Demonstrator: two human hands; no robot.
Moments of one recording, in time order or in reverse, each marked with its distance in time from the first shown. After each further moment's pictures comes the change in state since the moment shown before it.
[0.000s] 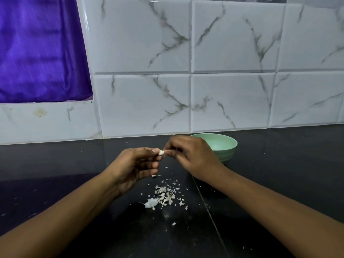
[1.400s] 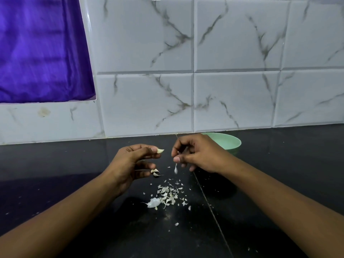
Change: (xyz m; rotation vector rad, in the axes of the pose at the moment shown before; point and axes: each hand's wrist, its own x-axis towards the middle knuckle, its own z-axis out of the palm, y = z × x) left_hand -0.002 -0.001 -0.006 0.129 0.131 0.090; right_hand 0.004 0.001 -0.019 0.442 -0.329 0.436
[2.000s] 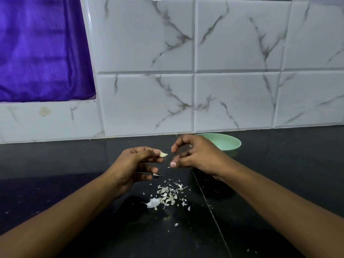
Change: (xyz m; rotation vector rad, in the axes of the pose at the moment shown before) left_hand -0.001 -0.002 0.000 0.039 -0.082 -0.042; right_hand -0.001 0.003 0.009 0.250 0.091 0.107
